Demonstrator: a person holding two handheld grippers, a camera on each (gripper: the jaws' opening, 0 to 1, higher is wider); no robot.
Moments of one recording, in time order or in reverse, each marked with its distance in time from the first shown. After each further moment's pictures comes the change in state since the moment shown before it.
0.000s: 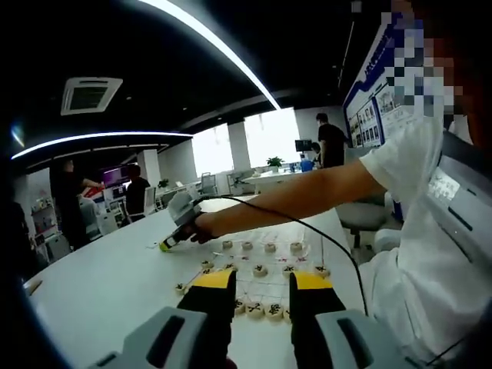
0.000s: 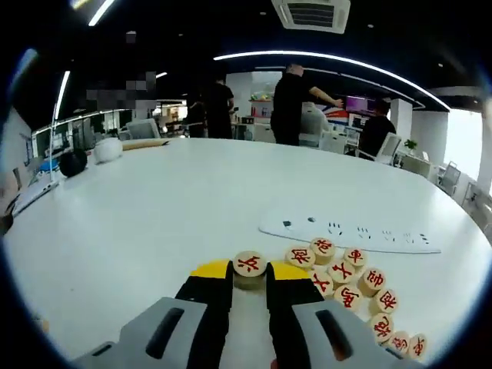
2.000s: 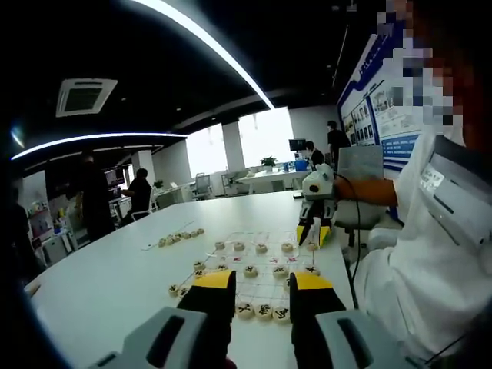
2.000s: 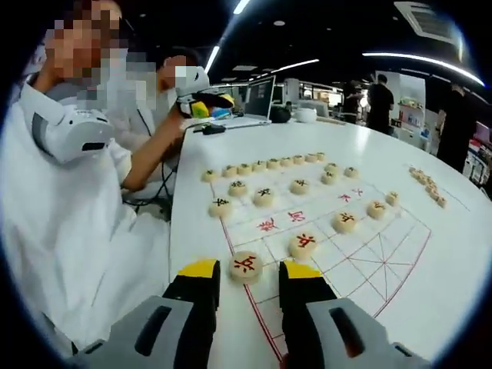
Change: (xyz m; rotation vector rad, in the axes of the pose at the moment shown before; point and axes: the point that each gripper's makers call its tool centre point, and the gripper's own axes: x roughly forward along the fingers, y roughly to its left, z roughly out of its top) left arm -0.002 -0.019 0.001 0.018 0.005 -0.035; right arm -0.378 0.101 -0.172 -0.317 0.083 0.793
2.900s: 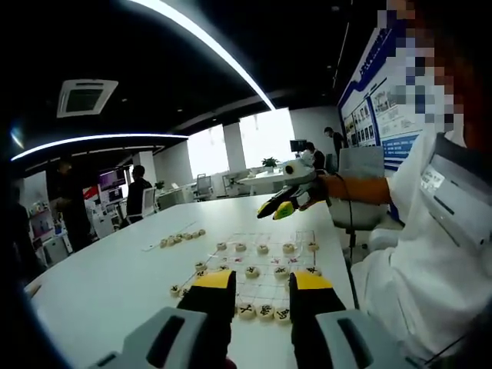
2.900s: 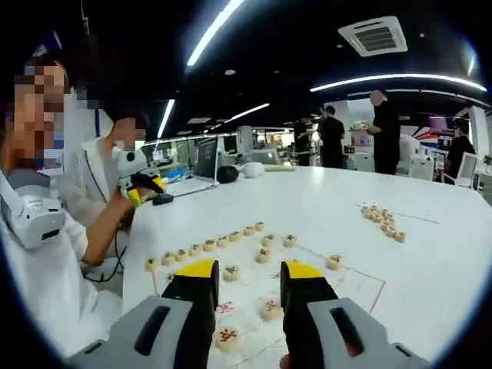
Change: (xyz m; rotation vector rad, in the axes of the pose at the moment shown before) left arm -0.002 0.003 0.001 -0.001 -0.005 0.009; right arm -0.006 -0.103 0.089 0.155 -0.264 -0.301
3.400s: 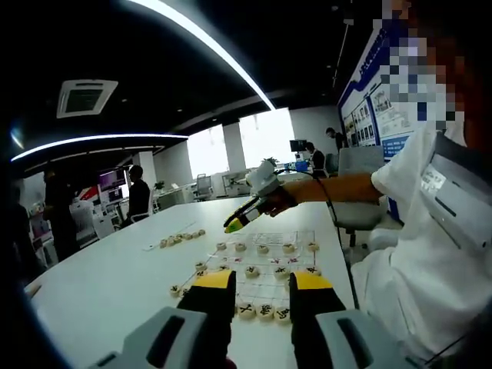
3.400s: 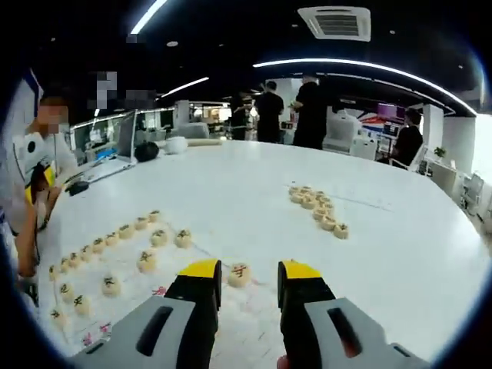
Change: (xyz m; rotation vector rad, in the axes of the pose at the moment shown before) left arm -0.001 0.001 0.000 0.001 -0.001 0.001; right arm 0.053 -0.136 -0.026 0.058 0.151 -0.396
